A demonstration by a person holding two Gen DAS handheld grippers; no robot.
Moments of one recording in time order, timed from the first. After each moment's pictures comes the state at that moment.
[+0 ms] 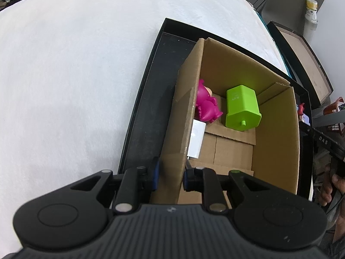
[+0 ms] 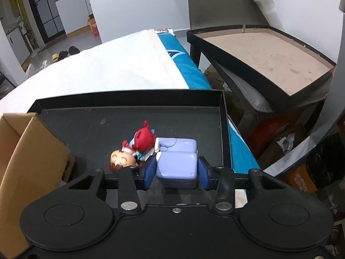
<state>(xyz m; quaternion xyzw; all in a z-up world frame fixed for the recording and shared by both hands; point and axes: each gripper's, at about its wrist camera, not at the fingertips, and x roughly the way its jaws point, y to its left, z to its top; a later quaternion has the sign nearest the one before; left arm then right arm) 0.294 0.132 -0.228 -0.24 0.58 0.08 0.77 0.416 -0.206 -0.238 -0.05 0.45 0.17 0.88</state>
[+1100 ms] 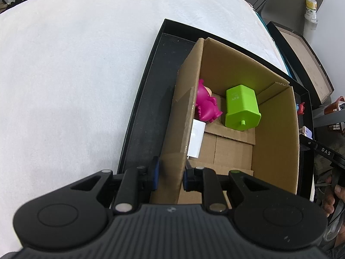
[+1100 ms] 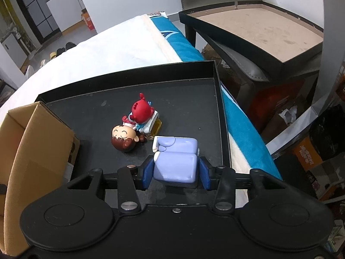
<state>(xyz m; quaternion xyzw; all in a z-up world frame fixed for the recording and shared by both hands) 0.292 0.129 -0.226 -0.24 0.58 0.09 0.77 0.402 -0.224 -0.242 -0.01 0.49 0.17 0.85</state>
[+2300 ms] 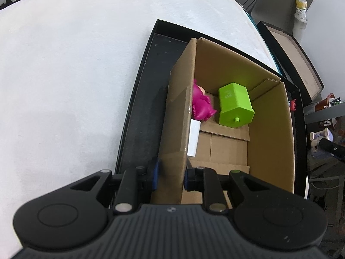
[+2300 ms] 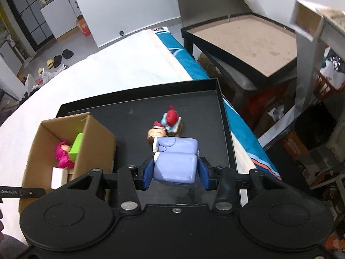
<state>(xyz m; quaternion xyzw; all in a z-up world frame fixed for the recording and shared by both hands) 0.285 0.135 -0.226 -0.24 0.57 0.05 0.78 0.359 -0.198 -0.162 -0.01 0.49 0.14 0.86</state>
